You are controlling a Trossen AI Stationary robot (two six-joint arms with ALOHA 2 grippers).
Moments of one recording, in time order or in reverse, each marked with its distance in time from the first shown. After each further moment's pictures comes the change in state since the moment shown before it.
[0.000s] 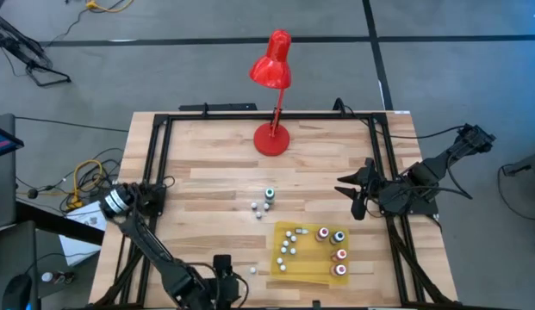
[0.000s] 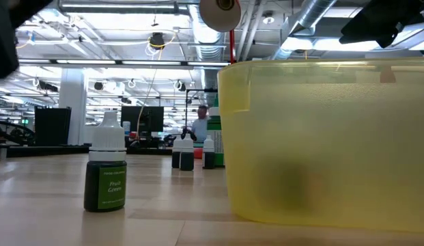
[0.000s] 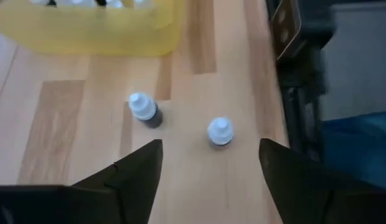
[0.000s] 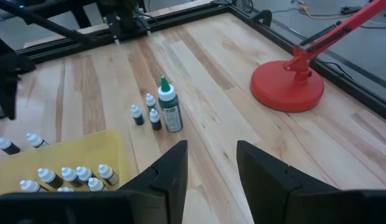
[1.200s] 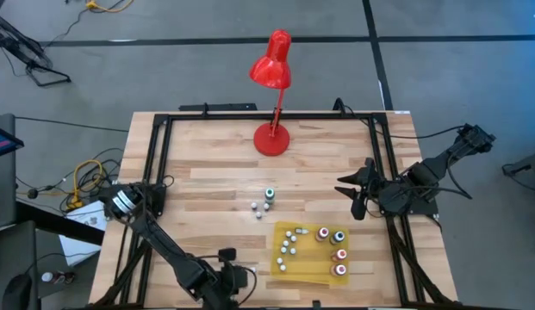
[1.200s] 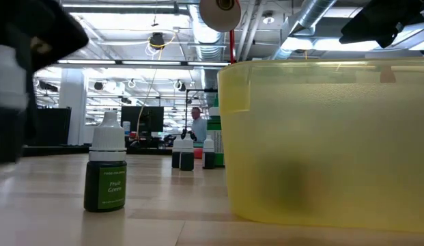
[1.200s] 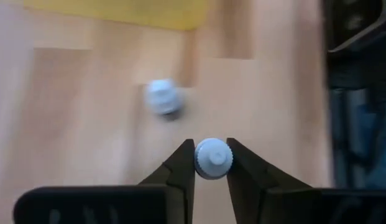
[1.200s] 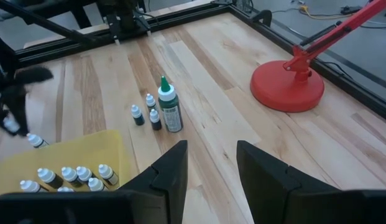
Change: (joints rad) left arm 0.081 0.039 0.003 -0.033 0.112 -0.071; right arm 0.000 0.000 0.000 0.000 0.000 0.000
